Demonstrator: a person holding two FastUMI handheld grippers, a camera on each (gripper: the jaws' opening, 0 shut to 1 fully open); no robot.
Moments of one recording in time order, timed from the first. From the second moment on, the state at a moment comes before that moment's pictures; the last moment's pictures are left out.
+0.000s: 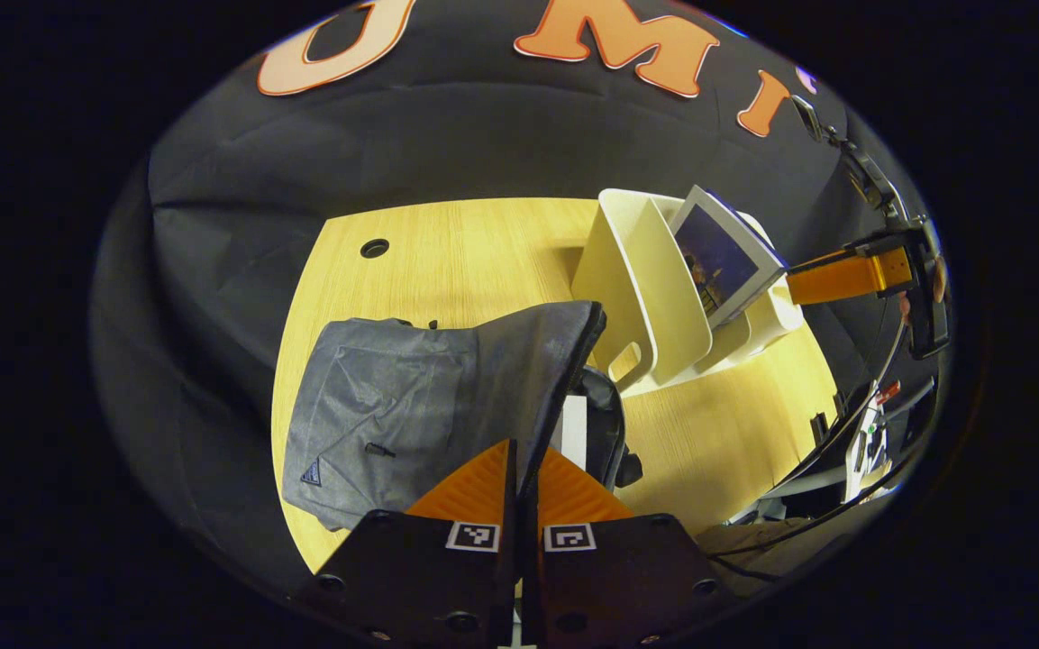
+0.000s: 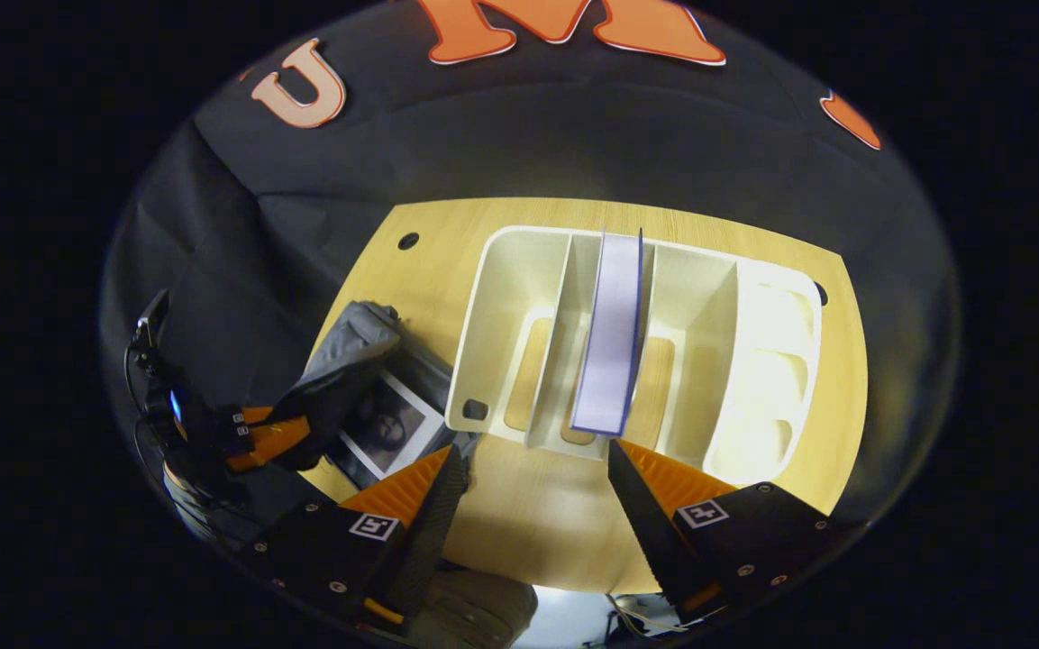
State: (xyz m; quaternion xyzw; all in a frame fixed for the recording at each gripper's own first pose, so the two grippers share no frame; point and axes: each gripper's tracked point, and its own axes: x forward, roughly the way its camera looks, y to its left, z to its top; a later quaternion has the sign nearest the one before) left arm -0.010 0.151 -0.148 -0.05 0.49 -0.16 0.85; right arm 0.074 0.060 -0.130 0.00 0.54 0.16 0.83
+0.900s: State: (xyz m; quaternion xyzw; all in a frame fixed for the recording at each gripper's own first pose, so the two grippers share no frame) left arm -0.005 0.152 -0.159 -0.06 0.51 -0.12 0.85; right arm 0.182 0.049 -0.186 0.05 0.59 0.09 0.80
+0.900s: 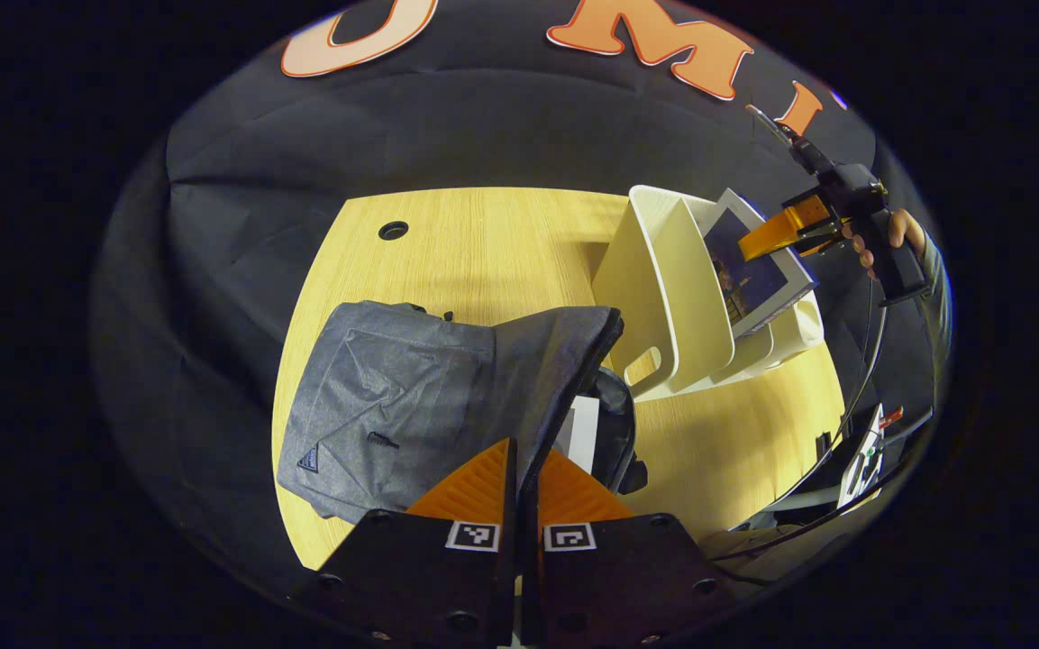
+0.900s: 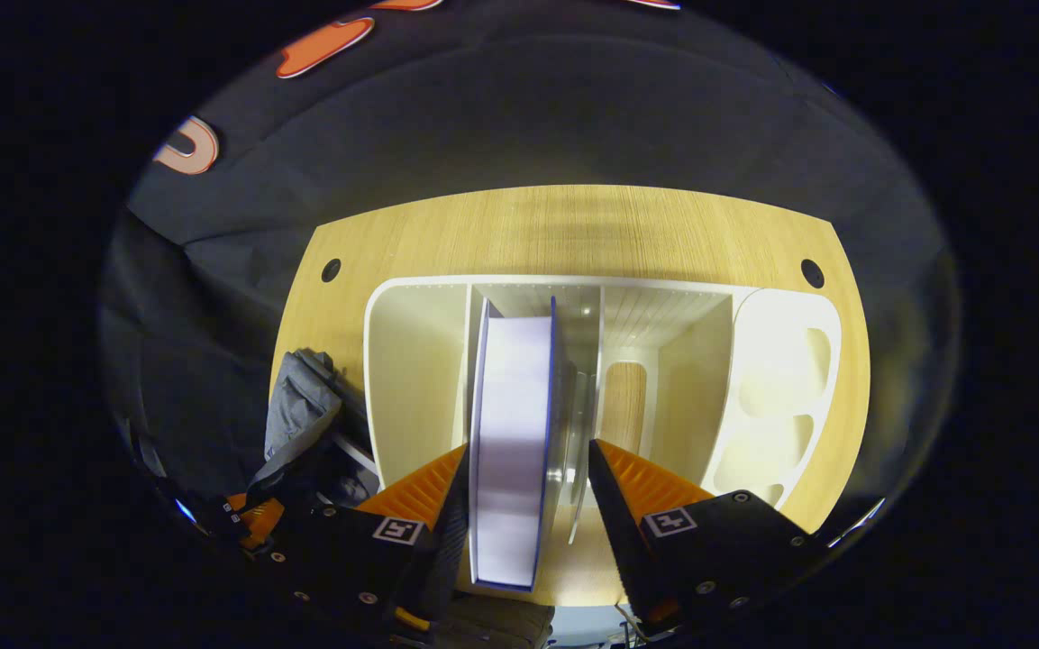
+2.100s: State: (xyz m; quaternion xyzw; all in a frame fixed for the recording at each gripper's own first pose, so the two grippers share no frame) left arm -0.011 0.158 -0.152 -0.06 0.48 -0.17 0.86; right arm 0.106 0.026 -0.072 0.17 0.48 0.04 0.86
